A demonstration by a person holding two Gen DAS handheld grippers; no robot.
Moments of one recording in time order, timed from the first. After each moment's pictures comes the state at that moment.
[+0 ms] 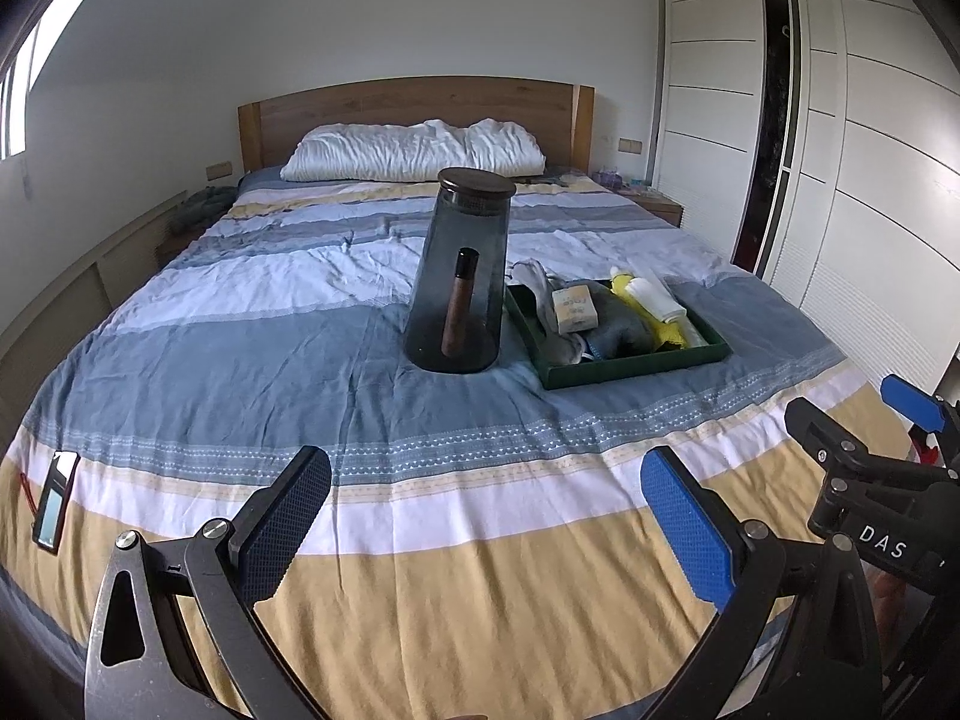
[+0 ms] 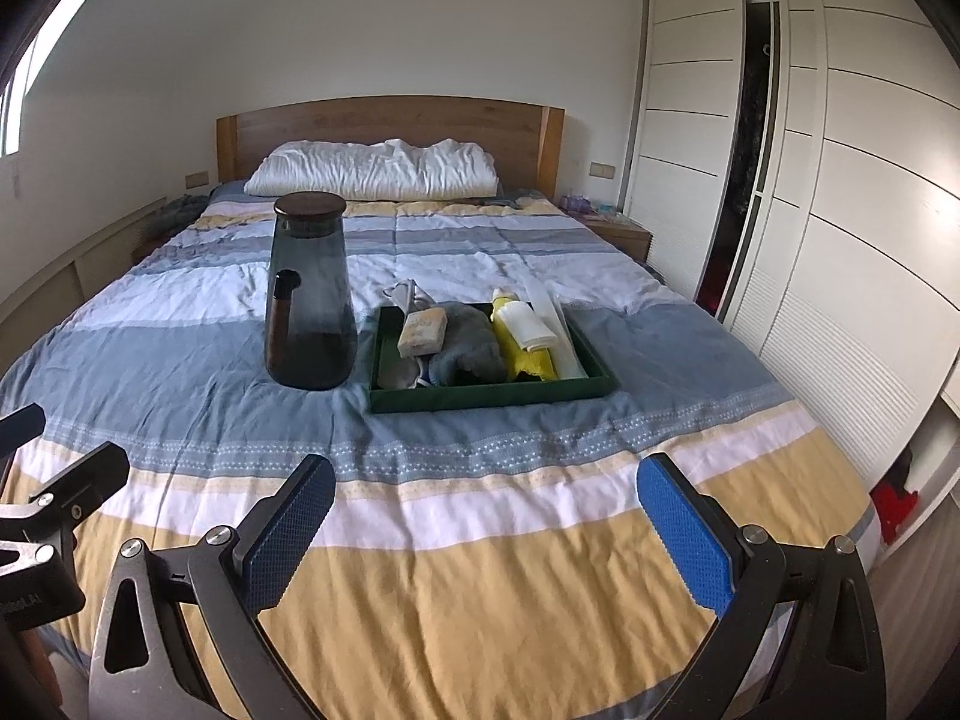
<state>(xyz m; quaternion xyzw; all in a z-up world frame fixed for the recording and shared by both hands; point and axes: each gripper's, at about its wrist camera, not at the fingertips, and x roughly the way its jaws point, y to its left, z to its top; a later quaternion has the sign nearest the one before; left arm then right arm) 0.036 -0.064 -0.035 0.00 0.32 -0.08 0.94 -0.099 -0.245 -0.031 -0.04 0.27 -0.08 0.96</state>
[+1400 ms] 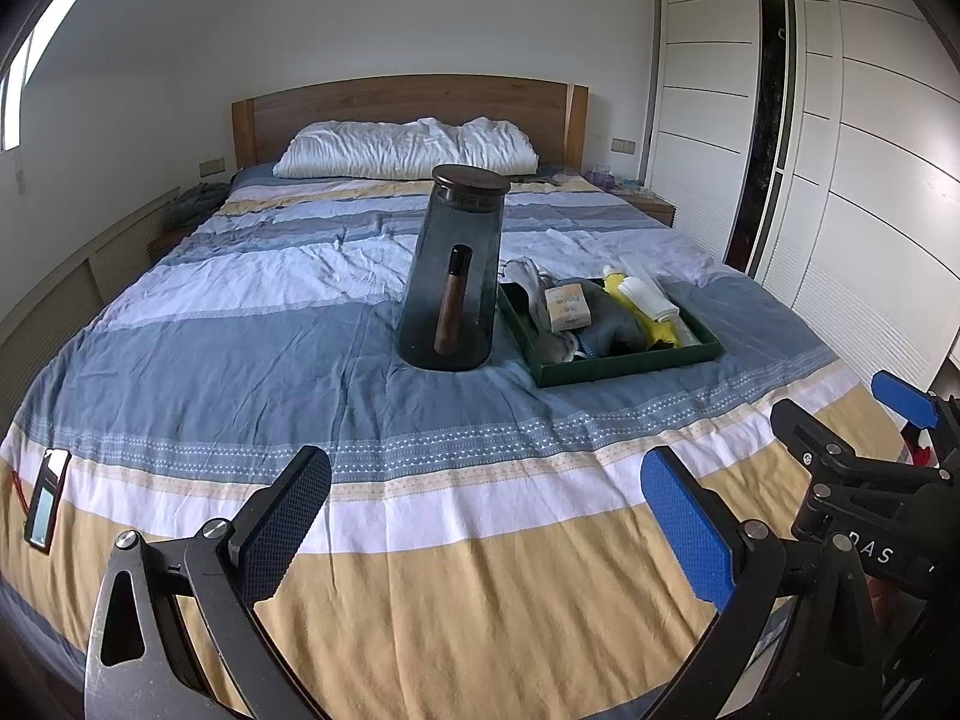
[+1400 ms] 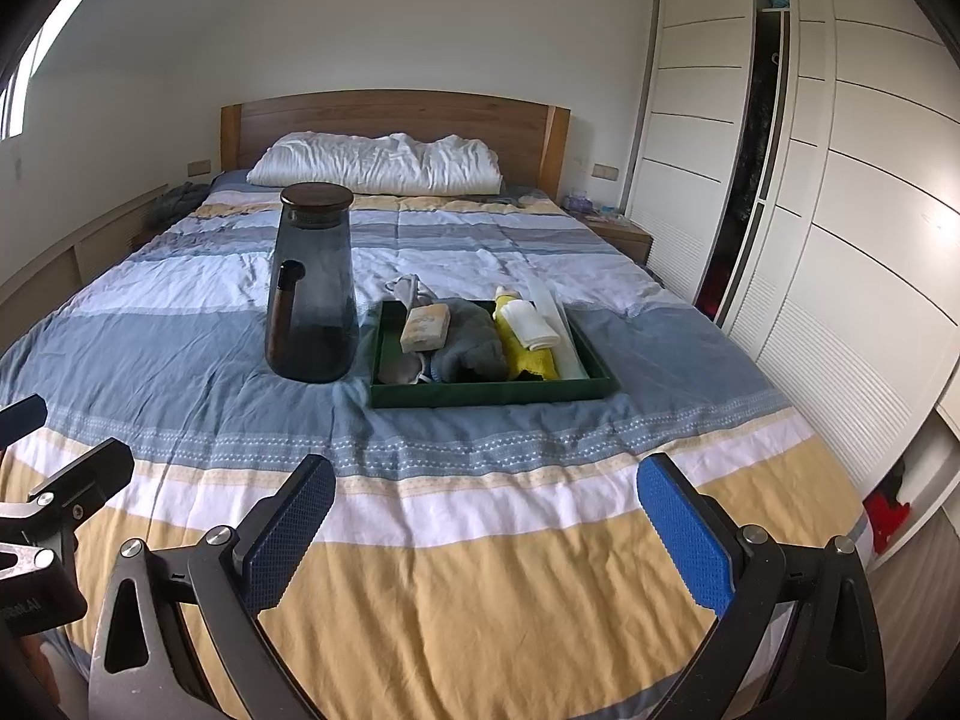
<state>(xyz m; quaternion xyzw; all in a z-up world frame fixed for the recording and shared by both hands) 0.036 -0.060 -0.038 0.00 0.32 -0.09 0.94 -0.096 -0.246 -0.032 -0.06 0.27 -0.08 0.96</state>
